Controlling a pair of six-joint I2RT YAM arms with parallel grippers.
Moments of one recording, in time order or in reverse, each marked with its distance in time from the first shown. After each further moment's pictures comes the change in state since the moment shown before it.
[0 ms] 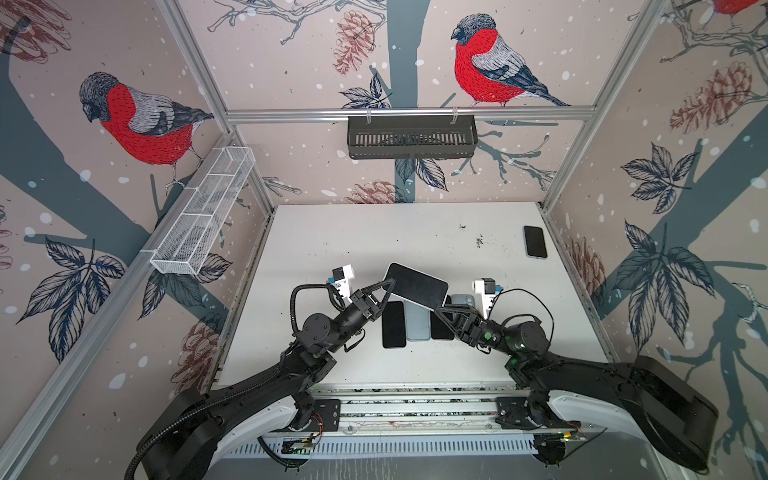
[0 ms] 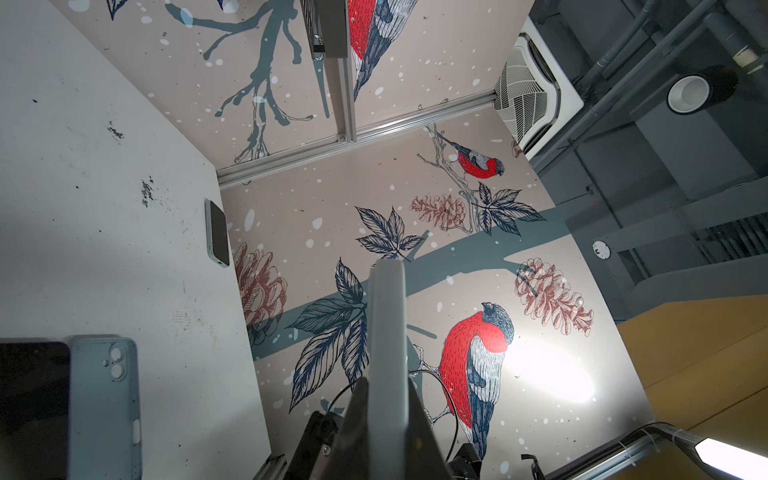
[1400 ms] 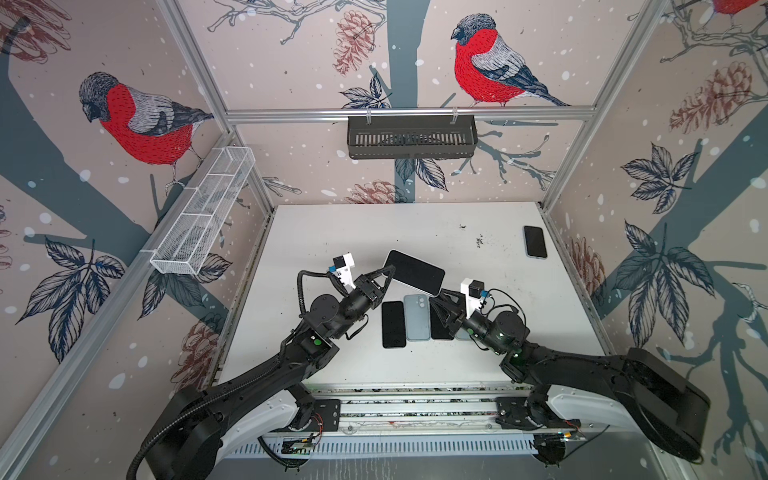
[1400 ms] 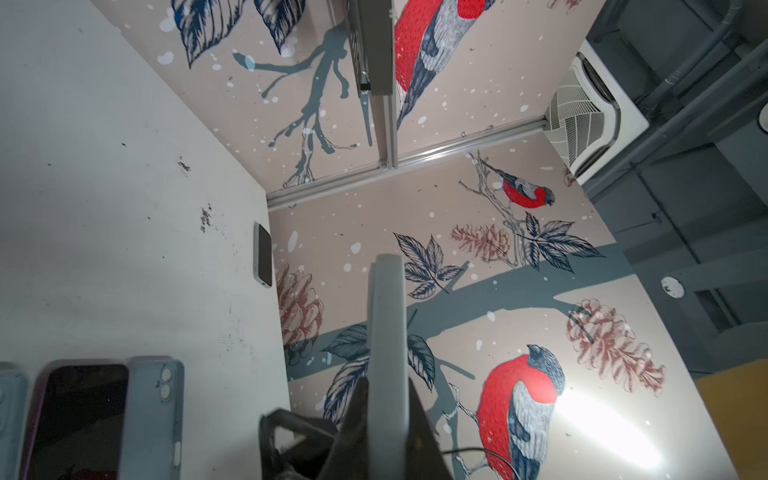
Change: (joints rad) left arm 0.079 0.006 0.153 -0.251 0.028 0.035; right arm 0.008 0.015 0.044 -0.381 0.414 -0.732
